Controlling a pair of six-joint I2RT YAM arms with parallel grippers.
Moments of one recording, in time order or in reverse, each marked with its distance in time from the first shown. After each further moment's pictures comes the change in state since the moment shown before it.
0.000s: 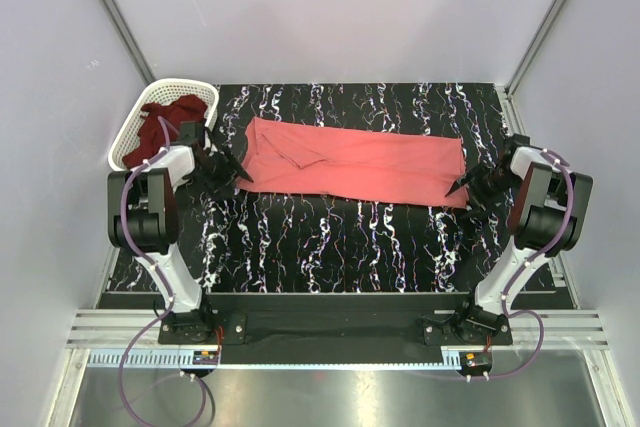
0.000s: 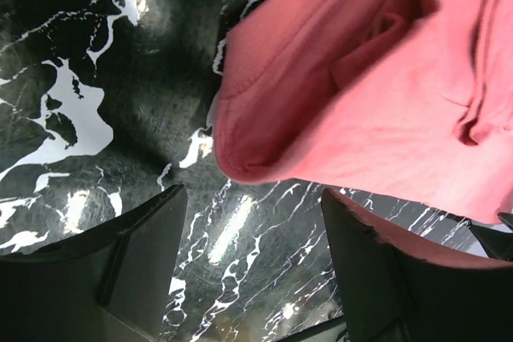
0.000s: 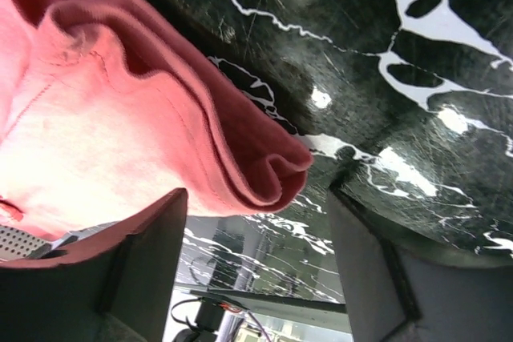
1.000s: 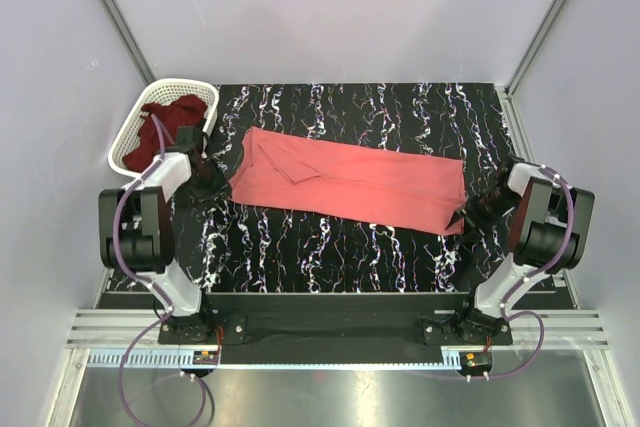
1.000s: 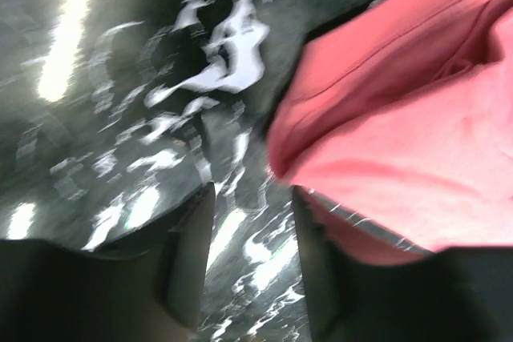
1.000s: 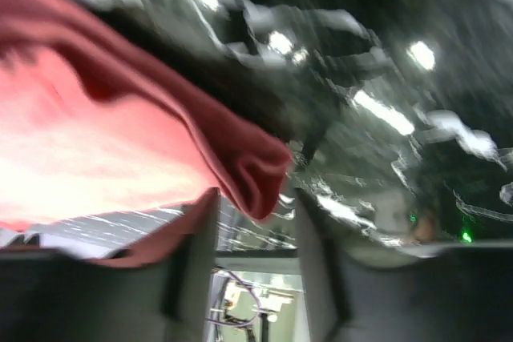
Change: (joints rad) left arm -0.016 -0.122 -0.082 -0.098 -0.288 0.047; right arm 0.000 -0.127 -0.201 -0.102 0.040 -0.007
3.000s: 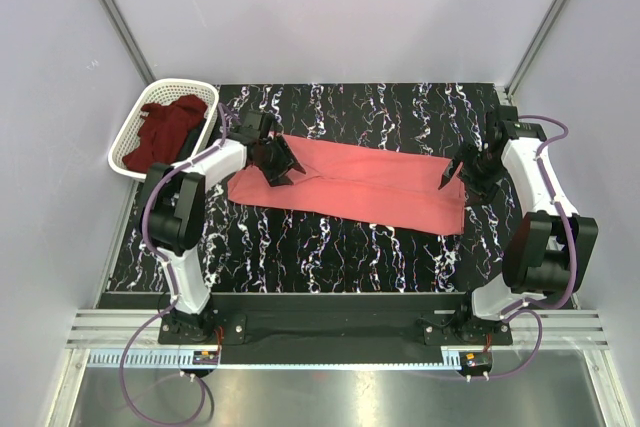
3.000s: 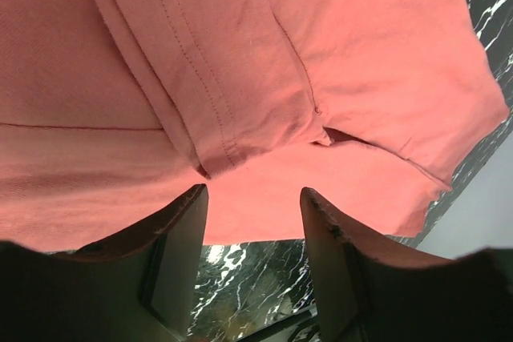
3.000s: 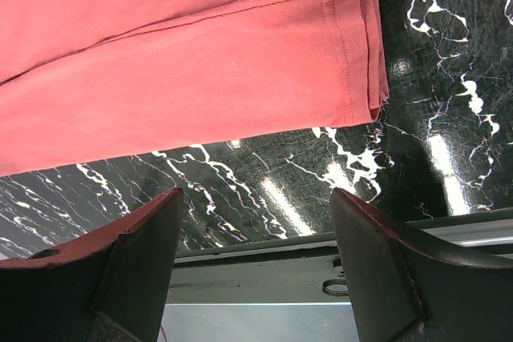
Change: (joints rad) left arm -0.371 0.178 0.212 0.185 0.208 -0.367; right arm 0.222 -0.201 0.327 -0.208 0.131 -0.111
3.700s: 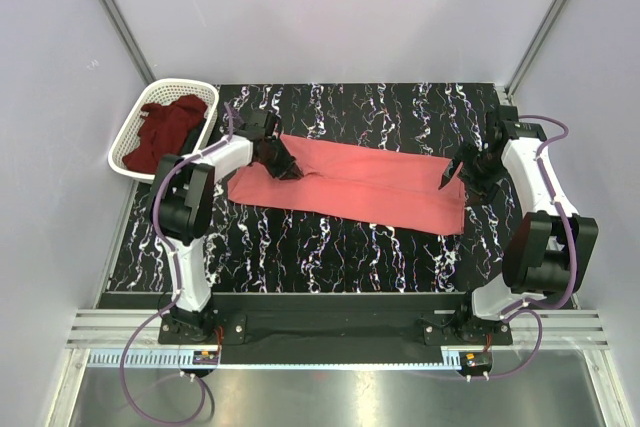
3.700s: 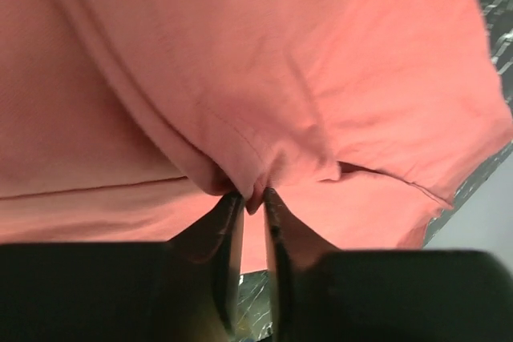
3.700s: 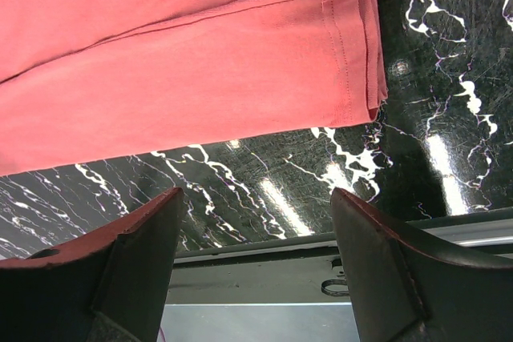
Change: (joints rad) left arm -0.002 0.101 0.060 0.006 0.003 -0.025; right arm 0.000 -0.001 0.000 -0.001 0.003 -0.003
